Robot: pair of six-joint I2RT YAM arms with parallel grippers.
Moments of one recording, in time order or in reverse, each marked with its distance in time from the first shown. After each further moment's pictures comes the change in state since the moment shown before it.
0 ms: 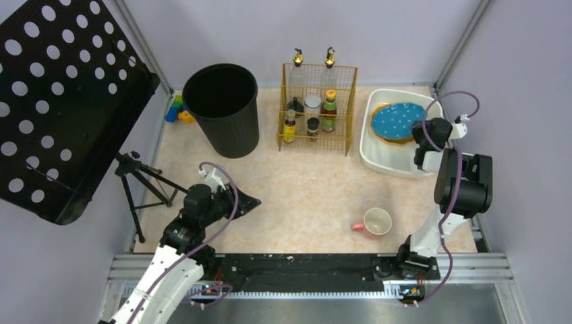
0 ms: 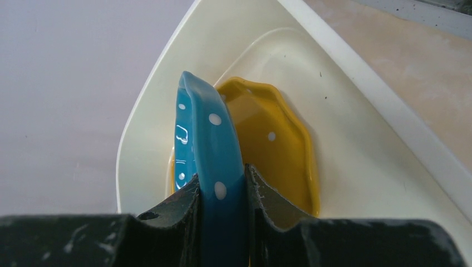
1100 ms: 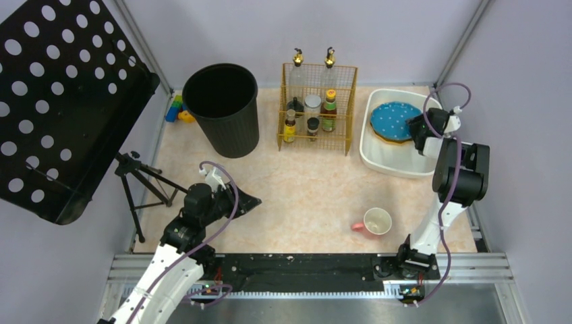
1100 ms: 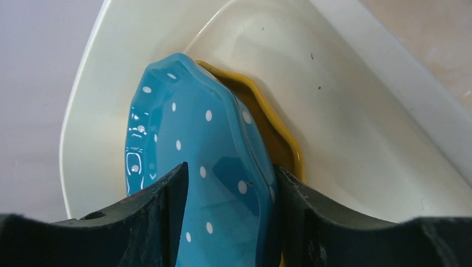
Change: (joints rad) left arm 0.000 0.018 0.000 0.015 0.002 -0.003; right arm 0.008 0.136 0.190 -0.235 -0.040 -0.005
